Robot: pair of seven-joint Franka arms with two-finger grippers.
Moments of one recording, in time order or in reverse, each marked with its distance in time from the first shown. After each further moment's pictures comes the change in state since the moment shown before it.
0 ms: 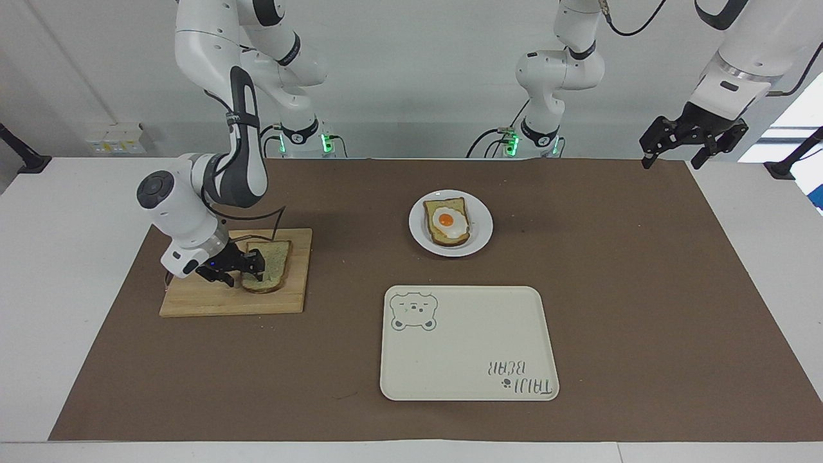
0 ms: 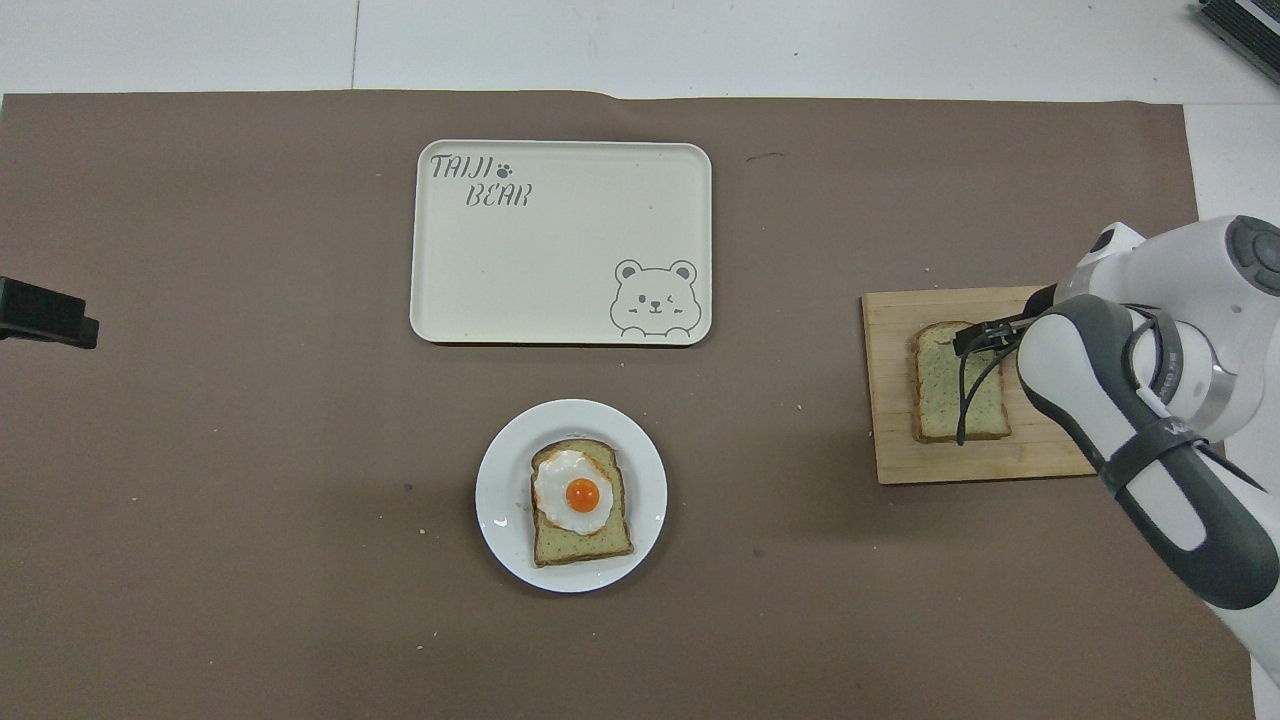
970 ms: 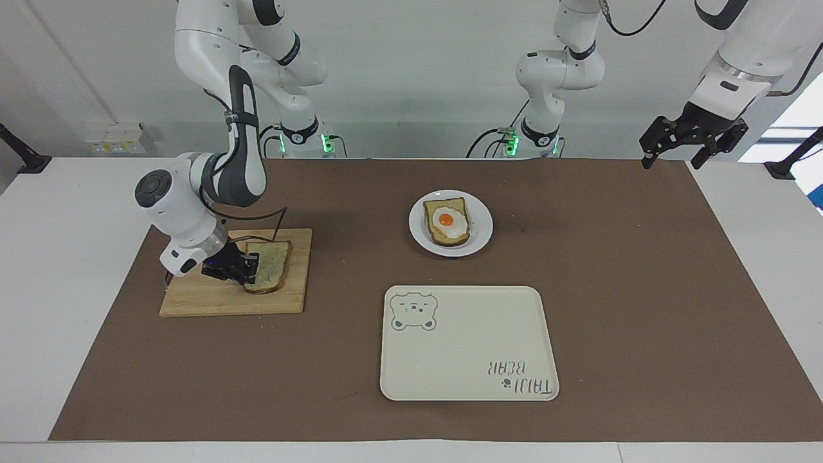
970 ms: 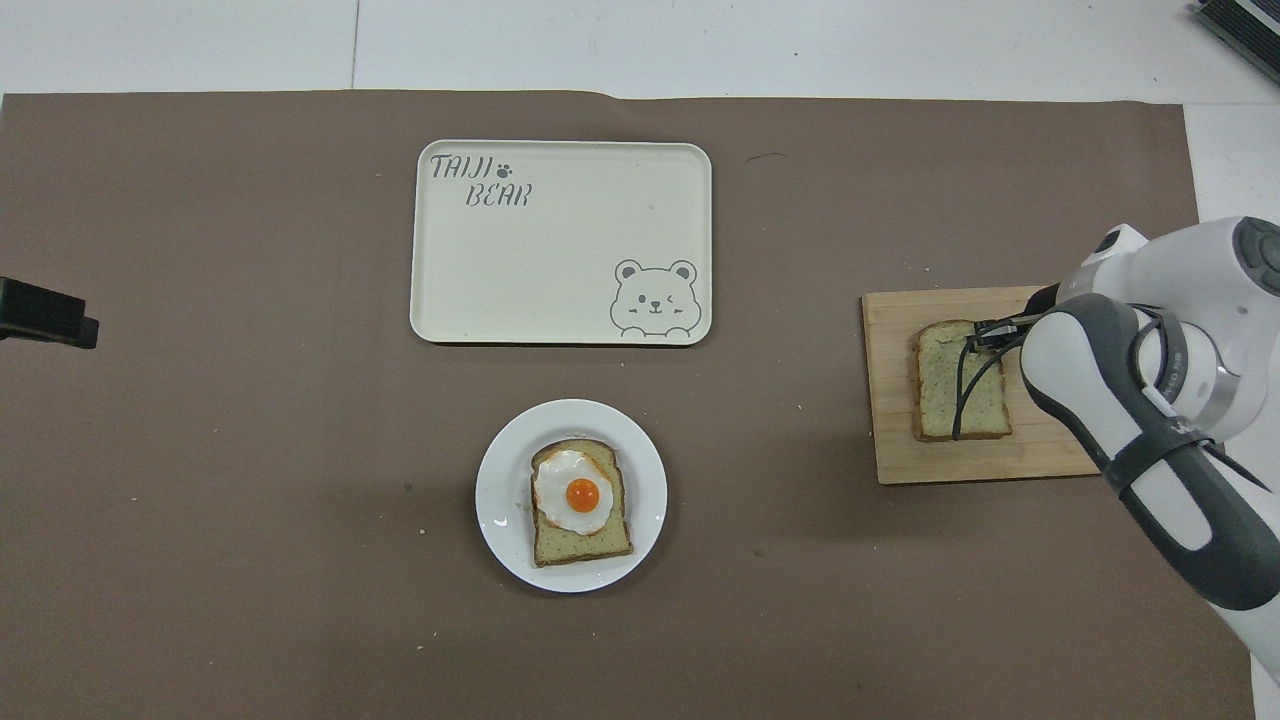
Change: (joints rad) left arm 0.000 0.000 0.000 0.000 0.000 0.000 0.000; right arm -0.001 -0.004 -0.001 -0.002 0.023 0.000 0.035
